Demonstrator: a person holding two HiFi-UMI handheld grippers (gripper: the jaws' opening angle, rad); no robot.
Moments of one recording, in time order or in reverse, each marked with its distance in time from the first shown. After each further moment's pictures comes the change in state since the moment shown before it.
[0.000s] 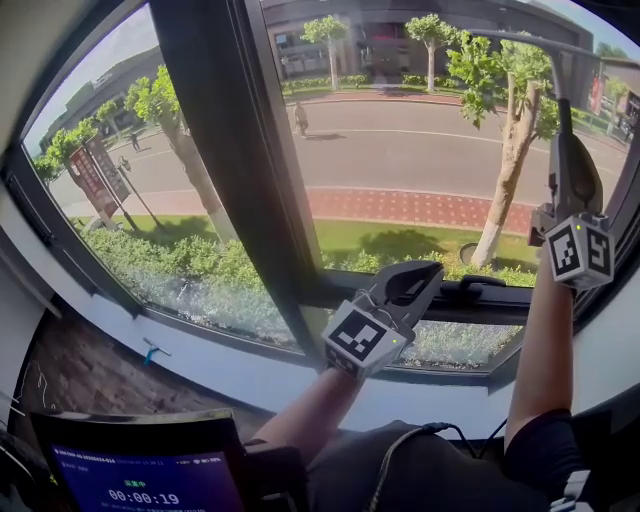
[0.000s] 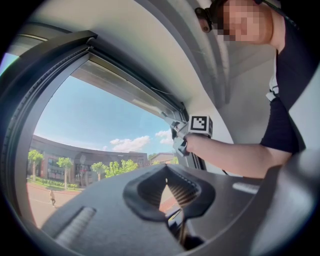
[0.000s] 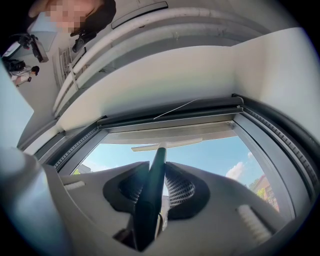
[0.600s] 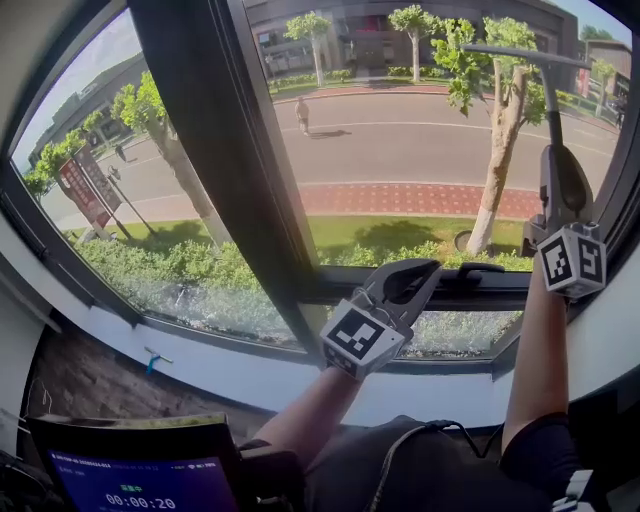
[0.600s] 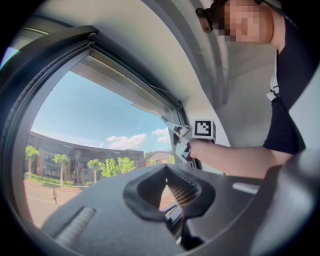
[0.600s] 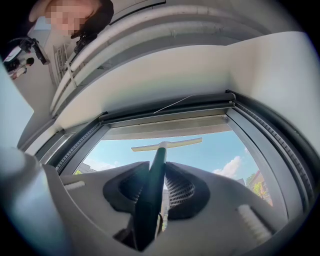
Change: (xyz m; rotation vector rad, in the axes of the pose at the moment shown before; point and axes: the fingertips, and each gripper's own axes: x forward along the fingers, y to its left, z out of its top) left arm -0.003 -0.005 -0.009 -0.008 0.001 -0.035; right arm -0.035 0.003 -0.020 0.023 0.062 -0.027
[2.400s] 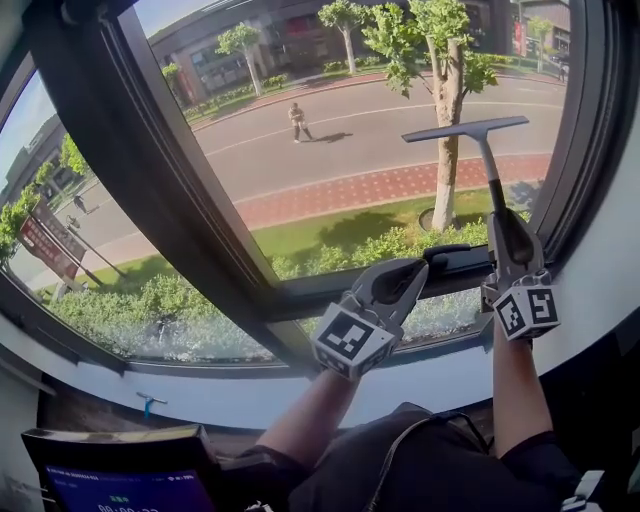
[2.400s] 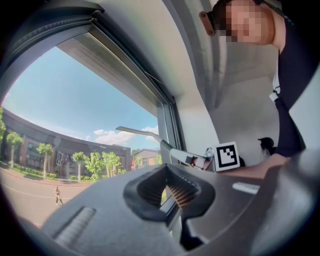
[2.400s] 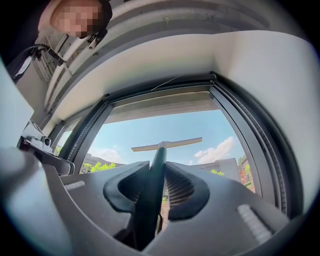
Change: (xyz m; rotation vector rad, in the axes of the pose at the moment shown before) left arm 0.038 -0.031 -0.038 -0.066 0.007 -0.163; right arm -0.130 0.006 -0.104 0.062 0.241 -0.047
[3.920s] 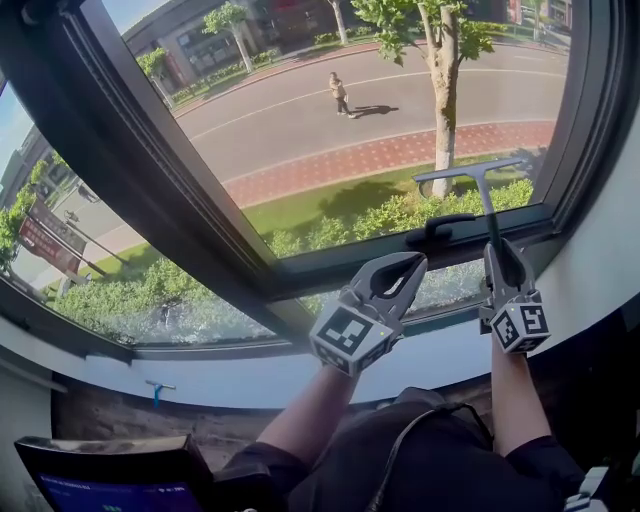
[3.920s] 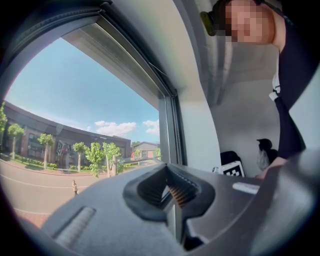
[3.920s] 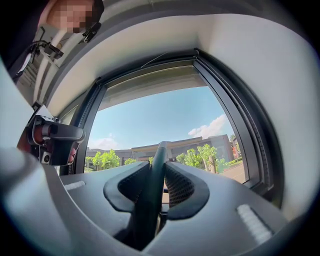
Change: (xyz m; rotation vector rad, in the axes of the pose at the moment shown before) left arm -0.014 -0.006 -0.030 -0.071 0.078 0.008; right arm -0.077 -0.003 -0.109 0.119 0.244 -0.064
